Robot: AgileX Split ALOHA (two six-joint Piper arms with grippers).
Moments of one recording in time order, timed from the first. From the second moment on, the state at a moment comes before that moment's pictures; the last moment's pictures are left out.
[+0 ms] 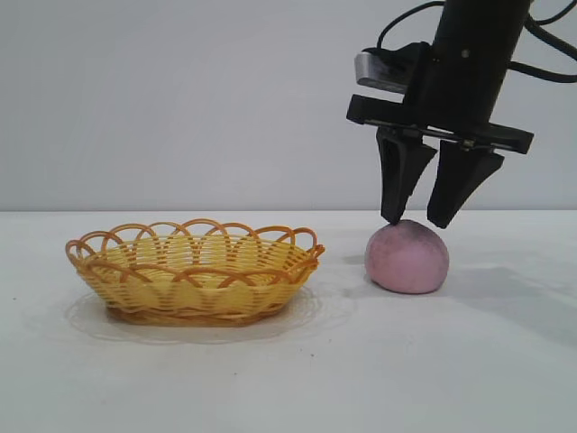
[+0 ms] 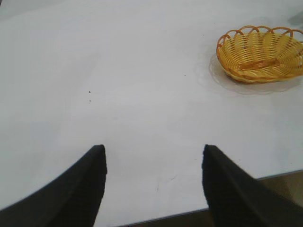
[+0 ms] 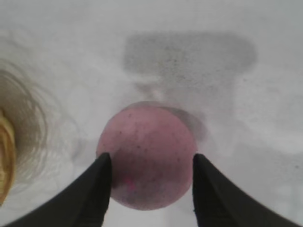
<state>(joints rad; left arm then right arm) -0.22 -0.02 -0.52 0.09 1.20 -0.07 0.41 1.98 -1.32 0.28 0.78 -0.20</state>
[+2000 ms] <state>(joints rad) 0.07 -0.02 -0.53 0.12 1.28 -0.11 0.67 2.01 -1.32 0.68 0.67 -0.62</state>
